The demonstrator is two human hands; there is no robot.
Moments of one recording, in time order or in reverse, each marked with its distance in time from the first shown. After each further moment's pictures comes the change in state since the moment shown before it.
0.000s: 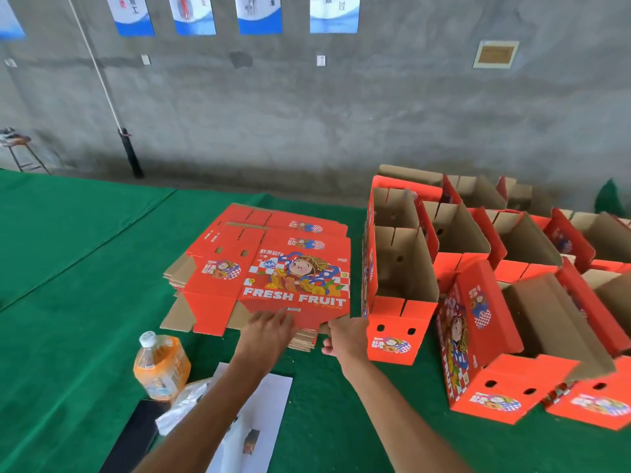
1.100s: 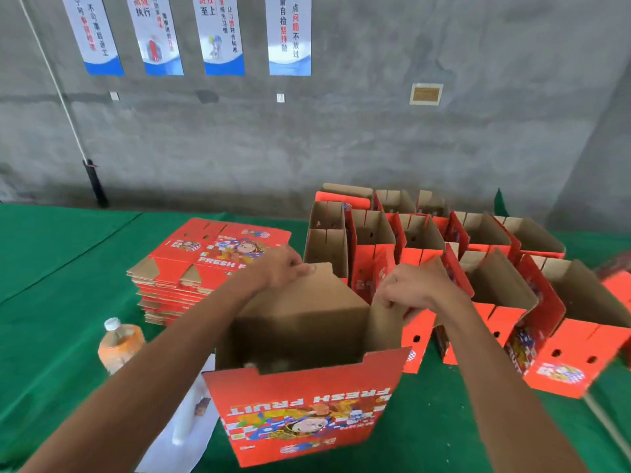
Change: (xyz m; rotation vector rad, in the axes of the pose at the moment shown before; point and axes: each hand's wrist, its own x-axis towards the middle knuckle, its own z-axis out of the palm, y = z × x) left_hand 0.074 0.114 -0.209 -0.775 -0.294 -0.166; right_hand -0.164 -0.161 -0.289 -0.893 -0.244 -0.178
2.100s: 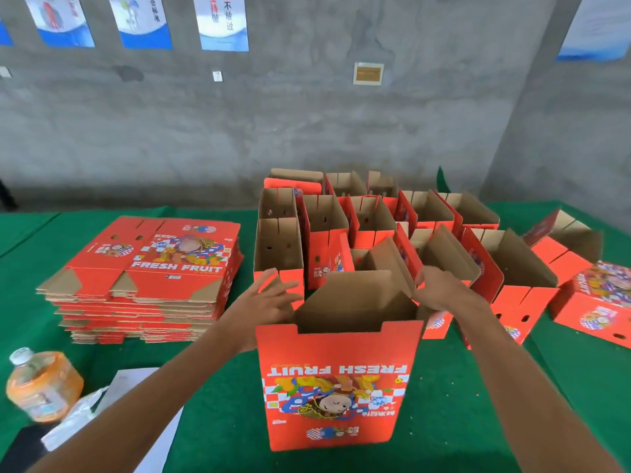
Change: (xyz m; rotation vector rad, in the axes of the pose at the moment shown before) left_hand -0.003 -0.012 0.098 0.875 0.161 0.801; right_hand 0.020 0.147 -0.054 -0.345 0.359 0.232
